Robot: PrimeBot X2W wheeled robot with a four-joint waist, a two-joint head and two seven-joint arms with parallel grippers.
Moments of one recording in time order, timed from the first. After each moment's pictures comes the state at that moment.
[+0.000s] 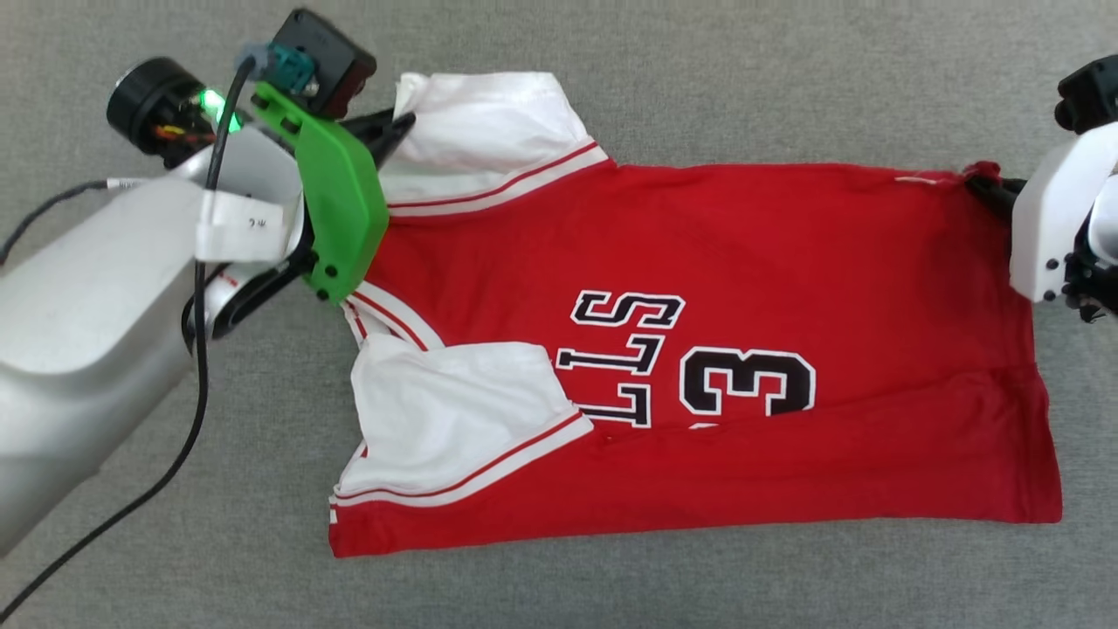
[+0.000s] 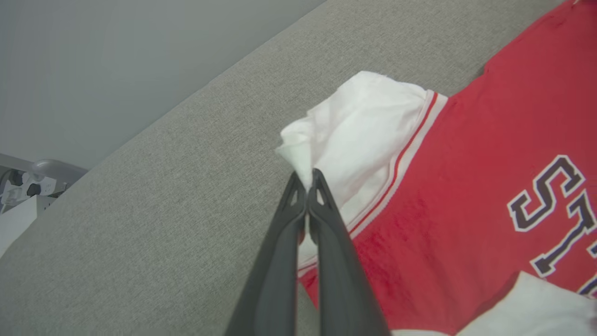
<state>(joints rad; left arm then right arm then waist) -1.16 0.72 -1.13 0.22 -0.91 -0.05 0.28 -0.89 -0.65 0.69 0.54 0.87 0.13 0.44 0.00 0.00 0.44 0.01</state>
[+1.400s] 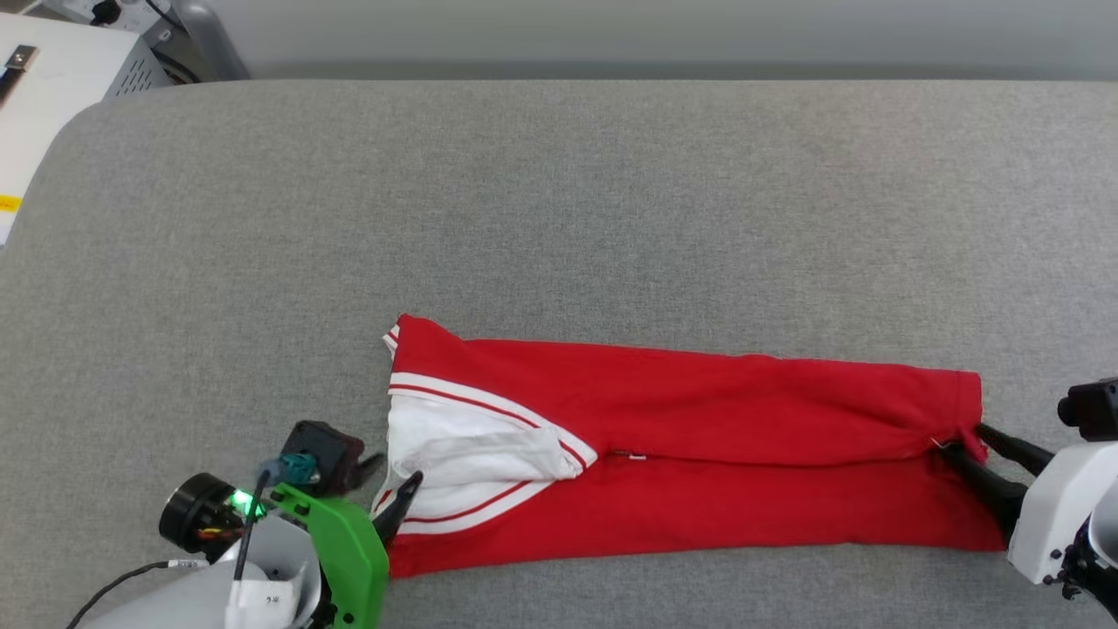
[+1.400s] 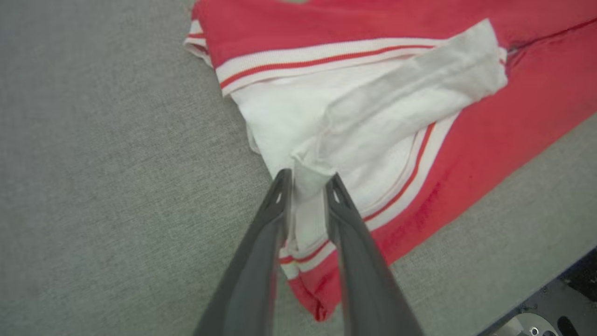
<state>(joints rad) -0.55 0.83 -1.22 0.01 -1.00 0.24 0.02 -0.28 -0.76 0.64 0.31 0.99 0.13 0.07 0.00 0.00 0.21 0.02</state>
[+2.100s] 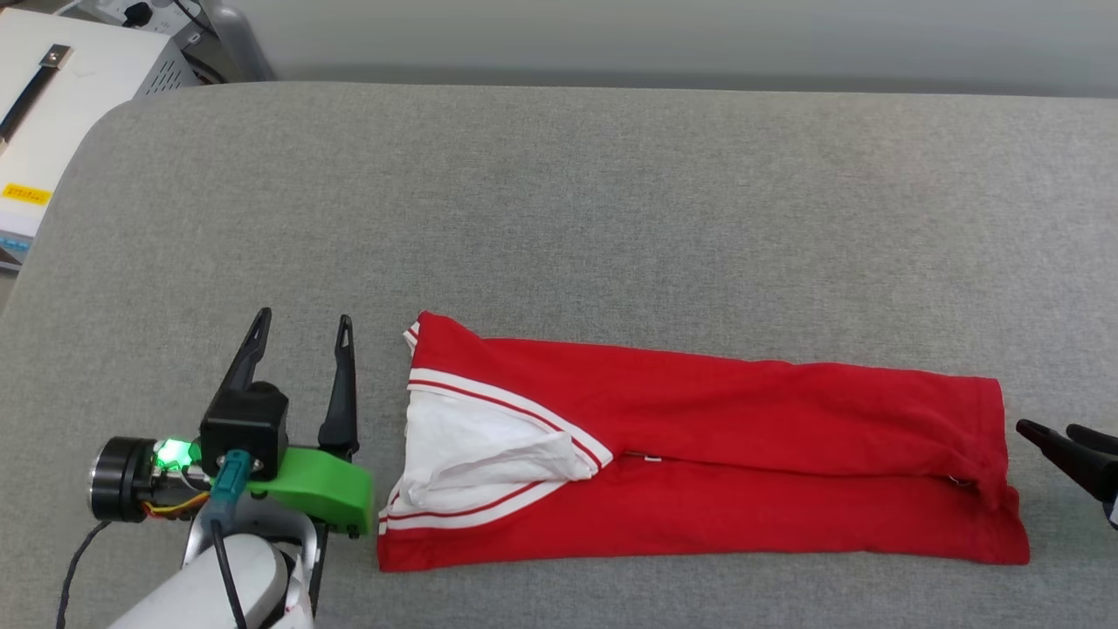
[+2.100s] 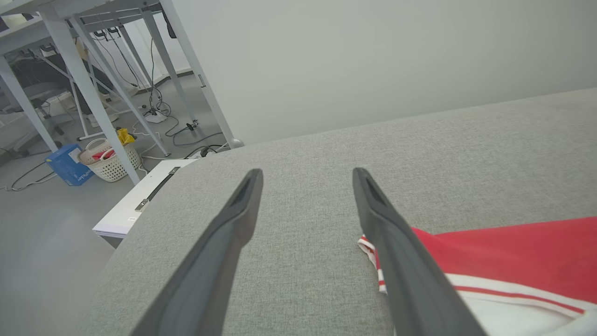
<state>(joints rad) -0.36 0.70 -0.80 -0.04 -0.67 0.58 -0.26 -0.23 -0.85 0.40 0.26 1.23 0.13 0.38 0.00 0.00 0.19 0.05</state>
